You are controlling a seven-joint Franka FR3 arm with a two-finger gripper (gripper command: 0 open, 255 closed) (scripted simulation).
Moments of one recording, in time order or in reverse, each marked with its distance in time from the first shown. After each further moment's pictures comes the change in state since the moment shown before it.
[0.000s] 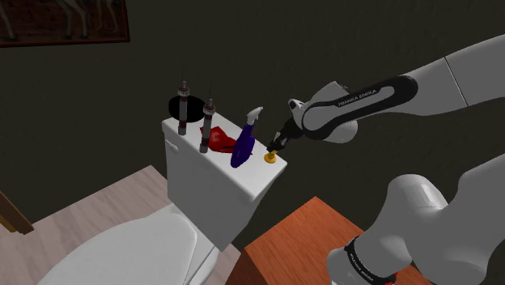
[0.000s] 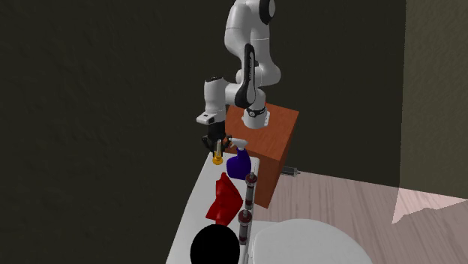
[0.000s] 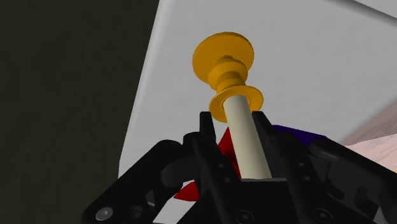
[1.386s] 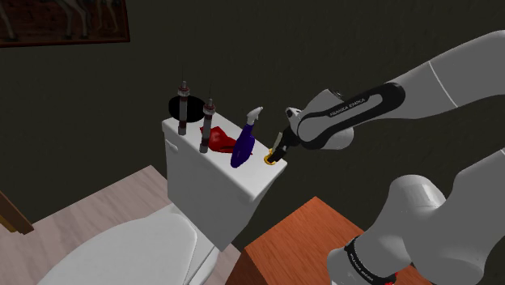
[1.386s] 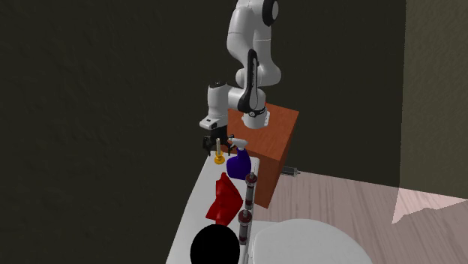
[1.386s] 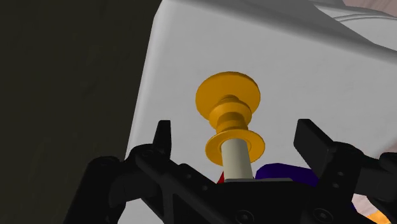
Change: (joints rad) arm -0.053 0.077 0.071 -0.025 -0.009 0.023 0.063
